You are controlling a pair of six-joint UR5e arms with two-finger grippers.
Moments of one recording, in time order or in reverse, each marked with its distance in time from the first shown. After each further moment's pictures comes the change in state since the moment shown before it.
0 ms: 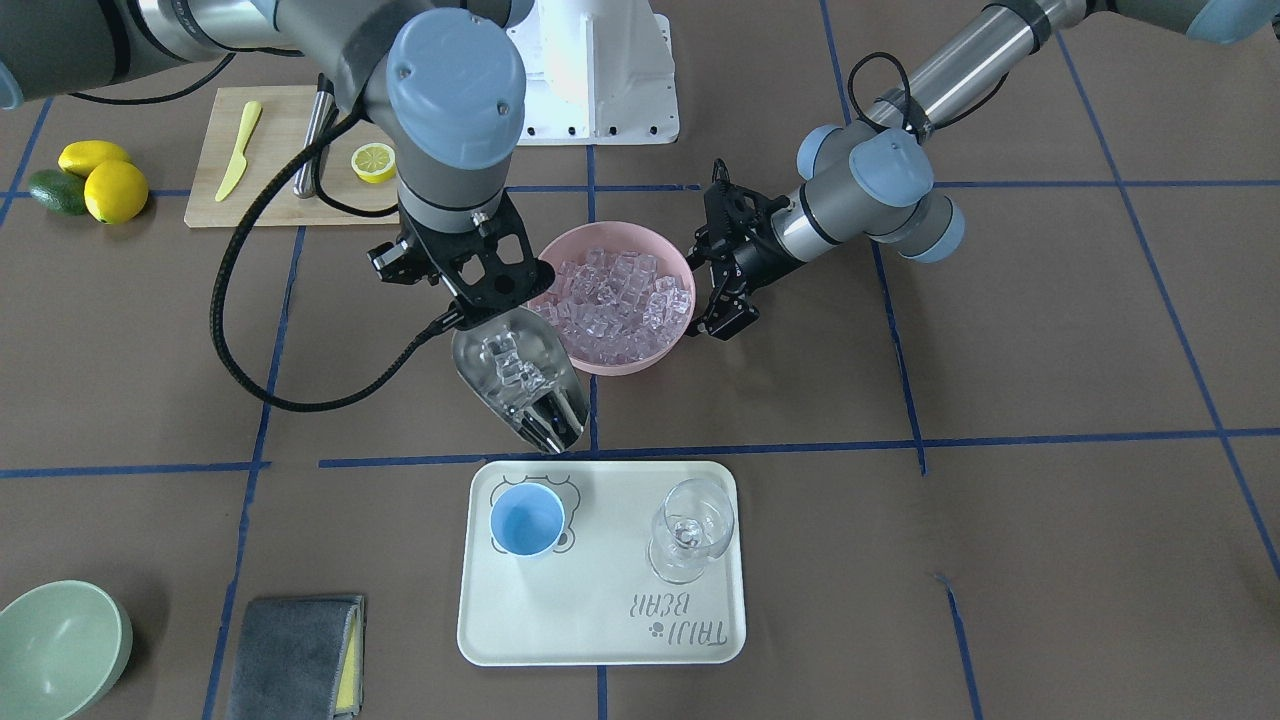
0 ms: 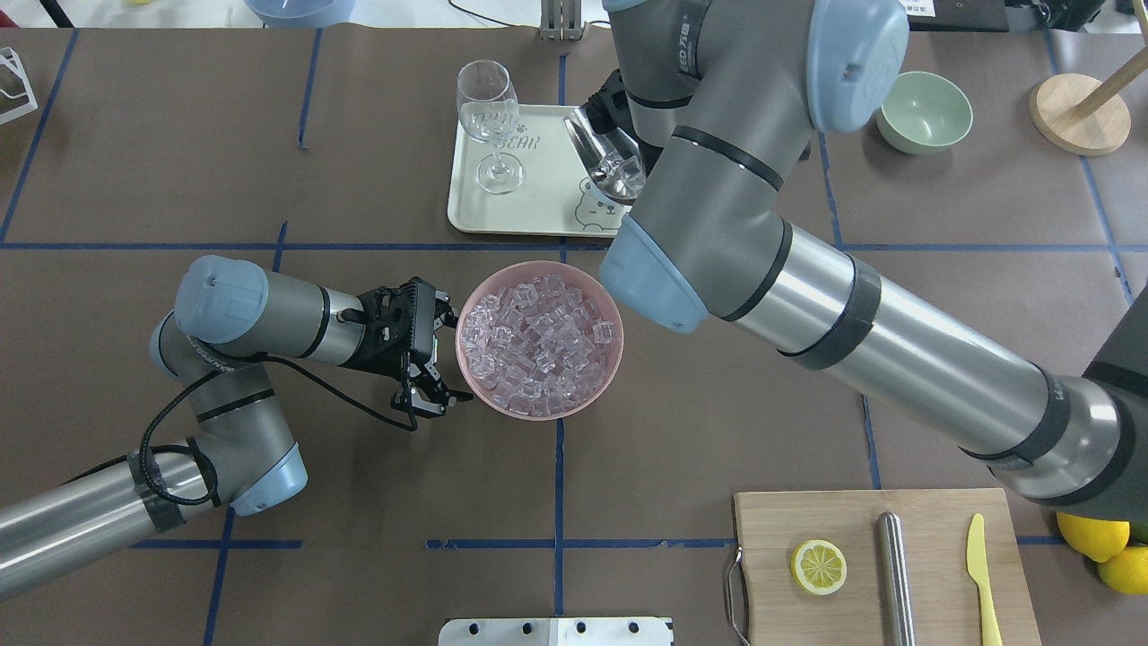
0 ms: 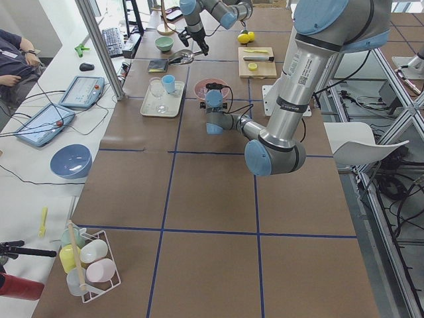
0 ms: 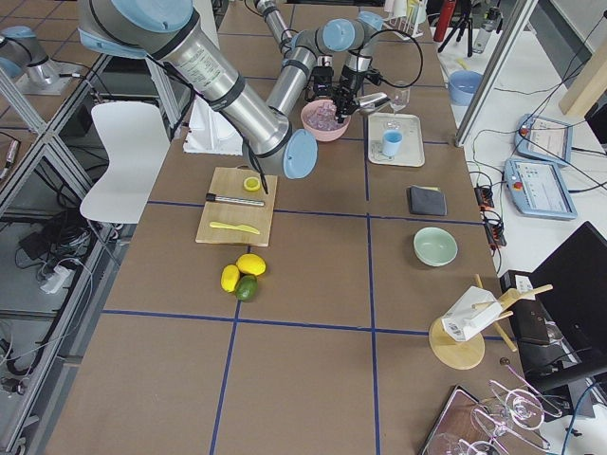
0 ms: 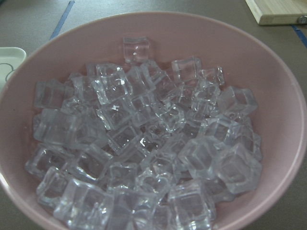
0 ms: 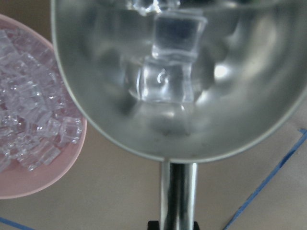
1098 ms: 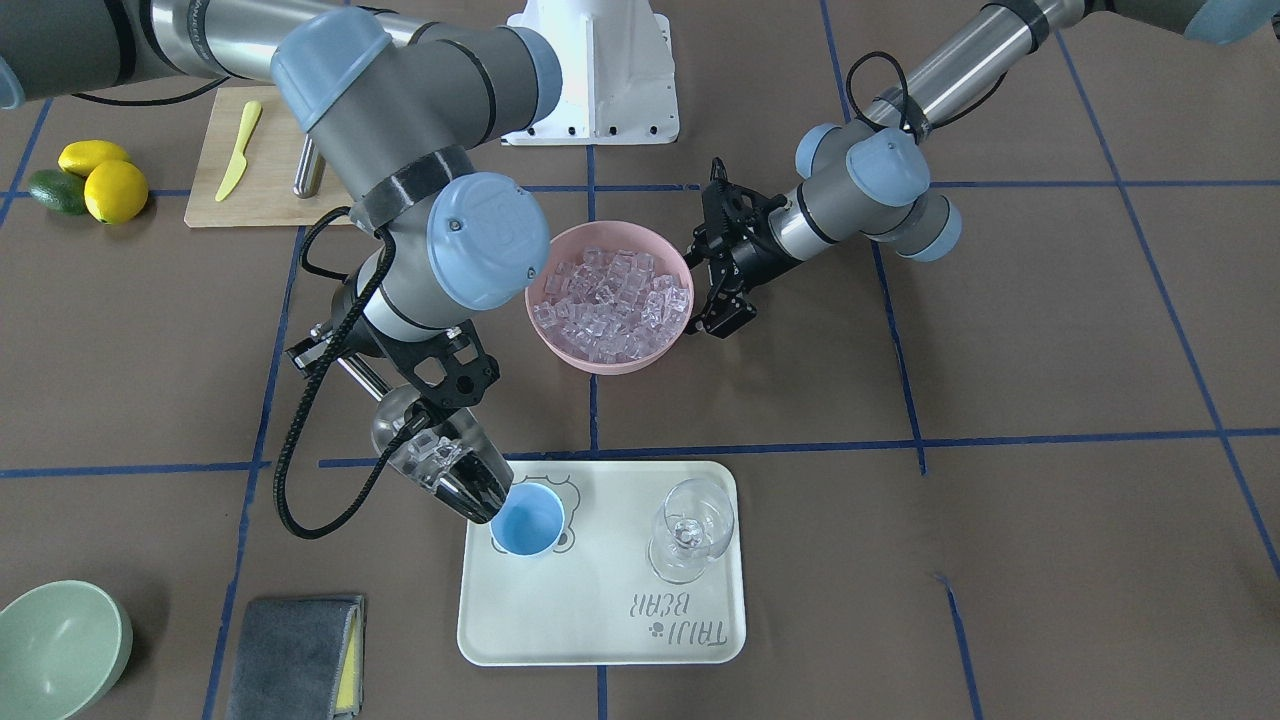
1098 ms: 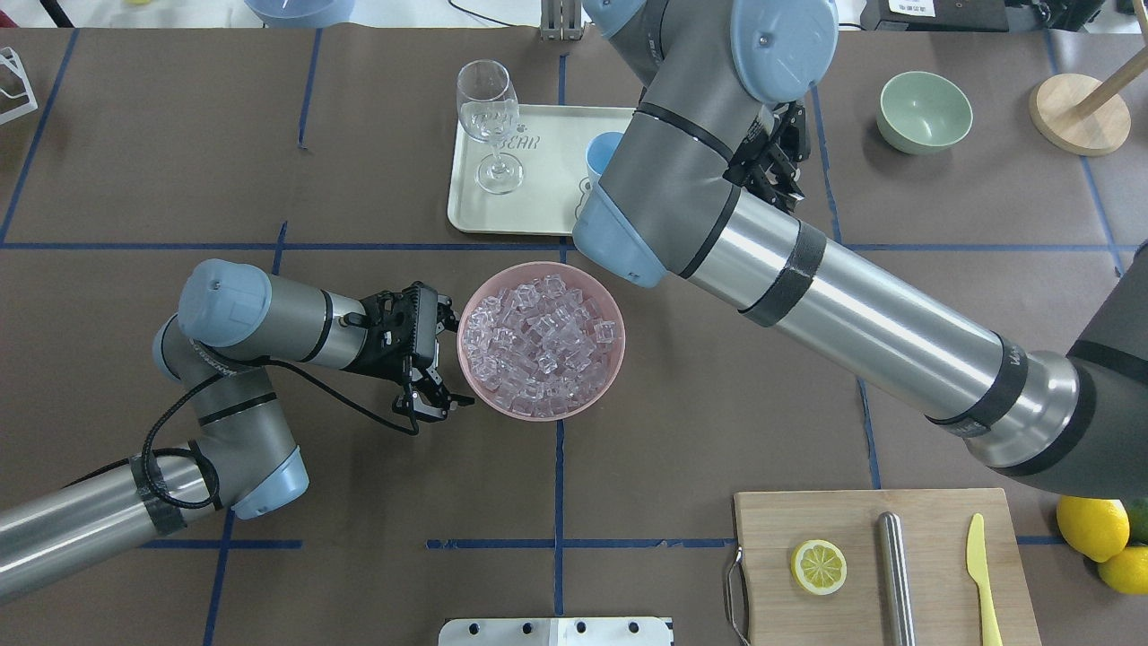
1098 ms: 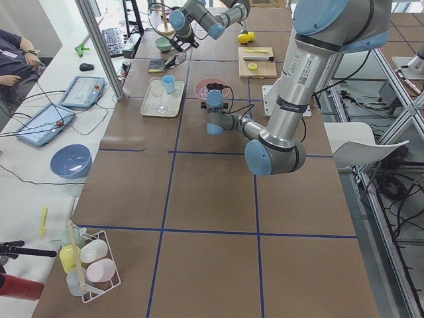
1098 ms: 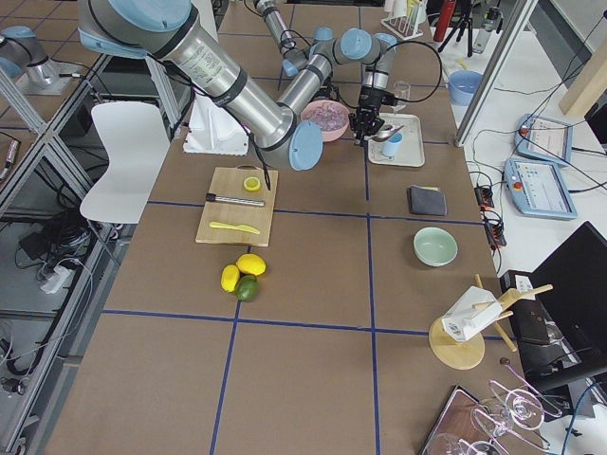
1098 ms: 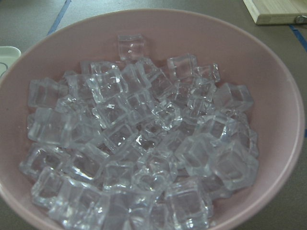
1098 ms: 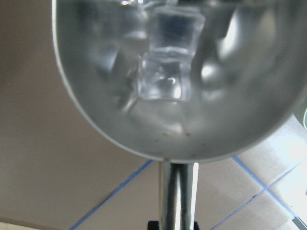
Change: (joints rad) left arm 0.007 0.000 0.001 0.000 0.000 0.000; right arm 0.010 0.057 -0.191 -0.136 -0.335 -0.288
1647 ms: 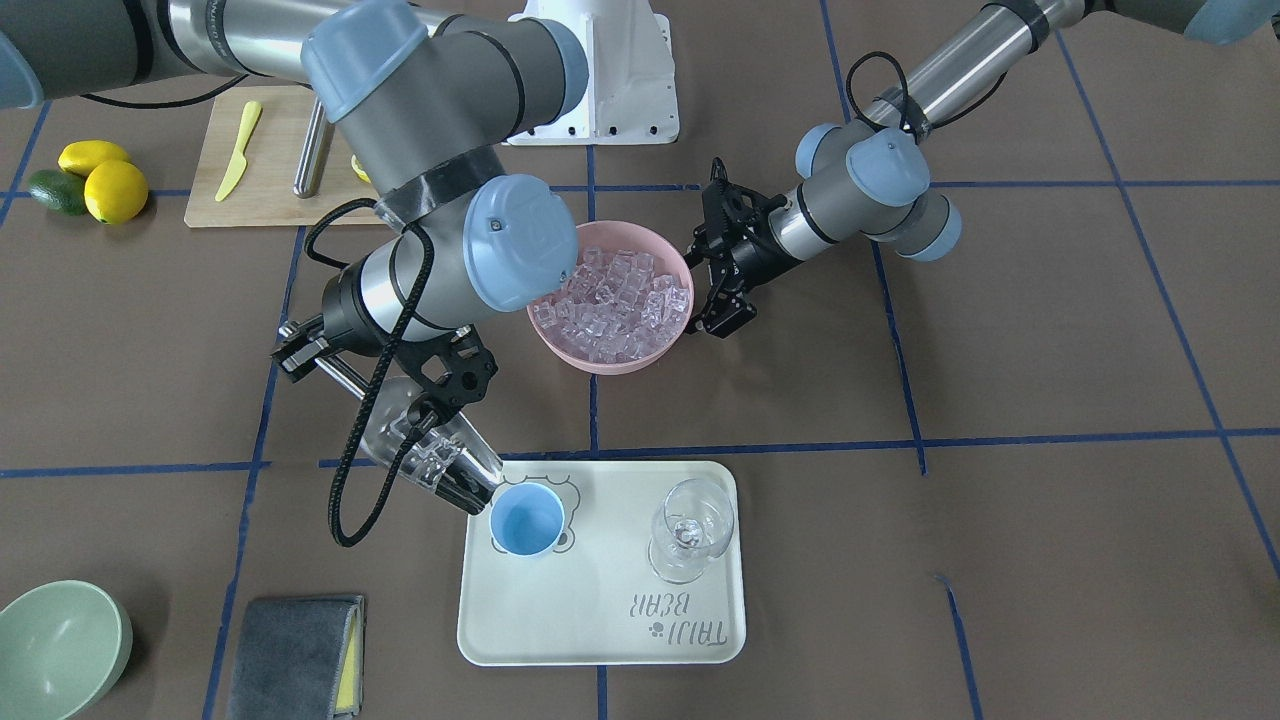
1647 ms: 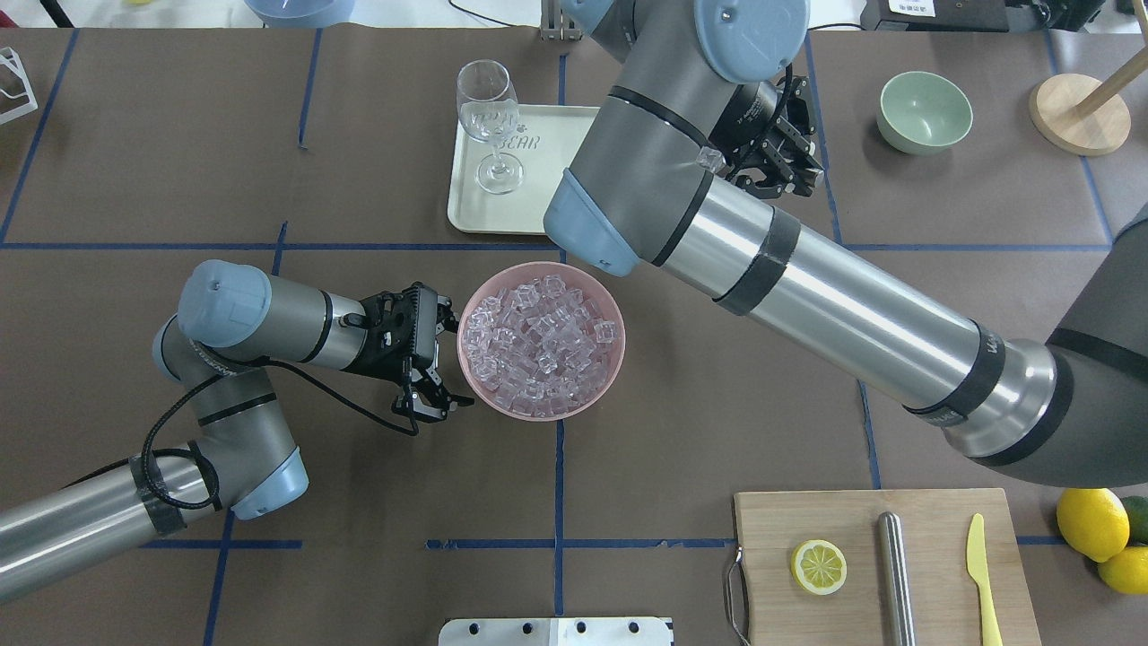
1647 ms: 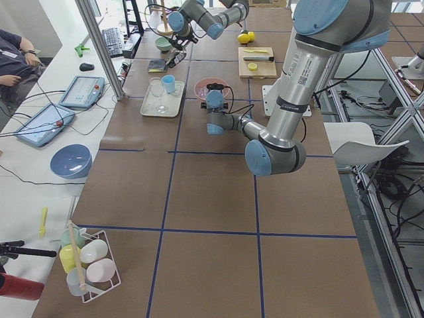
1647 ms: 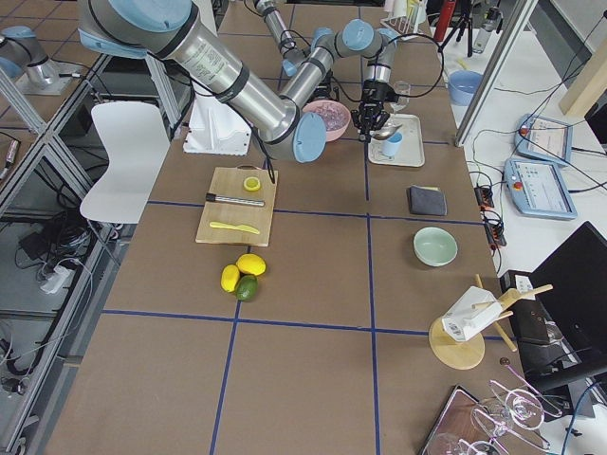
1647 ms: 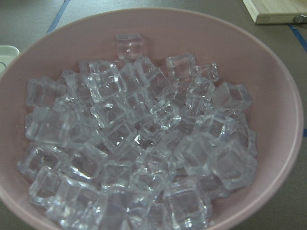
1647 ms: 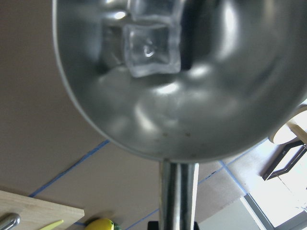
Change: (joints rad) left arm 0.001 0.001 0.000 0.000 0.000 0.000; right arm -0.004 0.069 -0.053 -0.106 -0.104 -0.079
